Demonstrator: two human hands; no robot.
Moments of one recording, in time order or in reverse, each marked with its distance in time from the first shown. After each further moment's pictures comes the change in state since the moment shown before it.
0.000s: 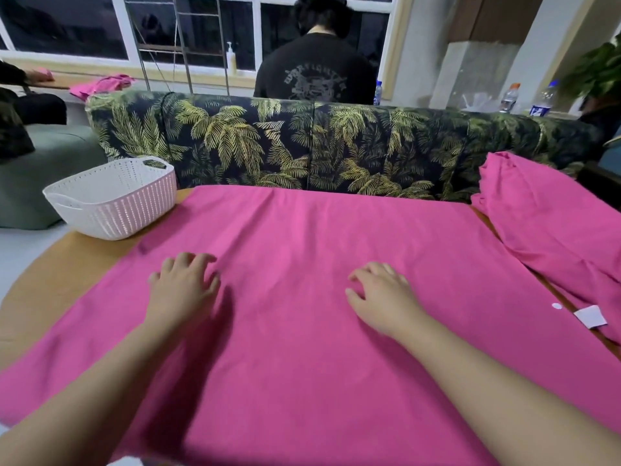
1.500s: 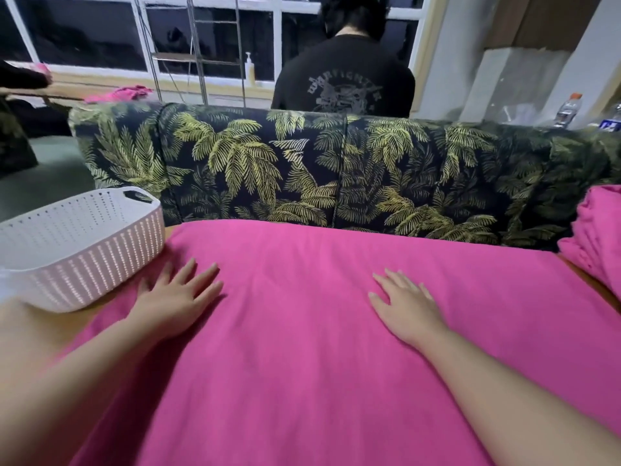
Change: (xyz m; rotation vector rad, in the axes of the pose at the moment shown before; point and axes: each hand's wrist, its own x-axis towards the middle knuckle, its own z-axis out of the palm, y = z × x) left_hand 0.185 -0.049 0.065 0.242 -0.400 0.002; right_hand 0.201 0.031 0.052 0.063 -0.095 0.101
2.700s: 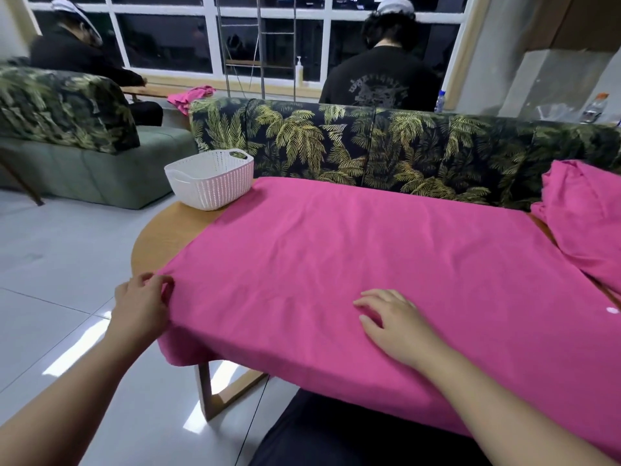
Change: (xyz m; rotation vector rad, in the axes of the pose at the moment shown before) left_hand -0.307 -0.107 0.049 -0.283 0.404 -0.340; right_hand -0.287 -0.040 0.008 0.099 0.018 -0.422
